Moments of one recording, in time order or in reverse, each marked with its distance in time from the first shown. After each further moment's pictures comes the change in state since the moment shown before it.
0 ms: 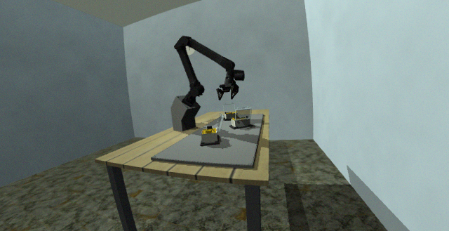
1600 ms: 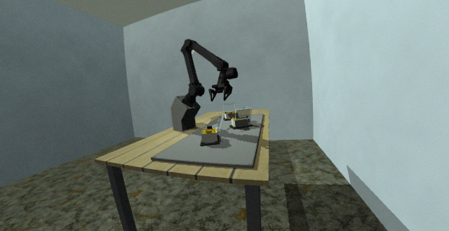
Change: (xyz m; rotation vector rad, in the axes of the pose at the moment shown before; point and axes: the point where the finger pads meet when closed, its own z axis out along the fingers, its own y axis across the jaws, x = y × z) arm 0.060 0.010 0.034 0.000 0.008 -0.037
